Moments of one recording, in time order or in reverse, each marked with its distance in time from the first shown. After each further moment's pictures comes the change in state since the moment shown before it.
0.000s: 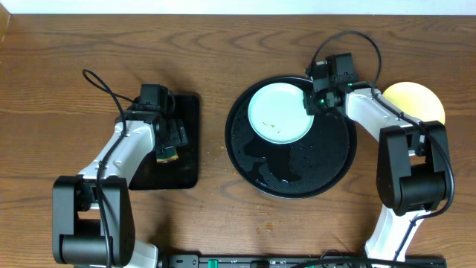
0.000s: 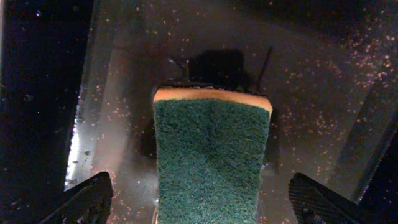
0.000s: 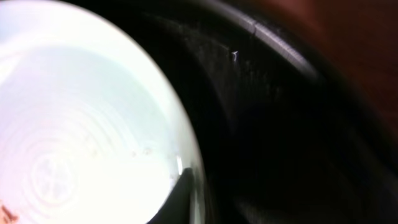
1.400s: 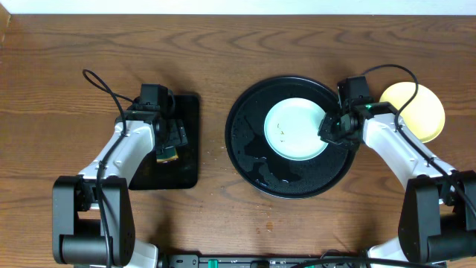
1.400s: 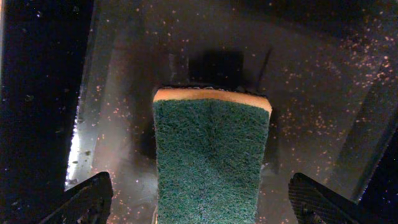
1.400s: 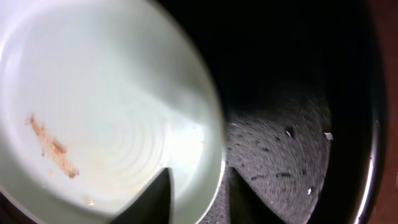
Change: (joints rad) left arm 0.000 0.000 0.000 0.000 0.000 0.000; right arm -0.005 -0.328 -0.232 -0.283 0.121 0.555
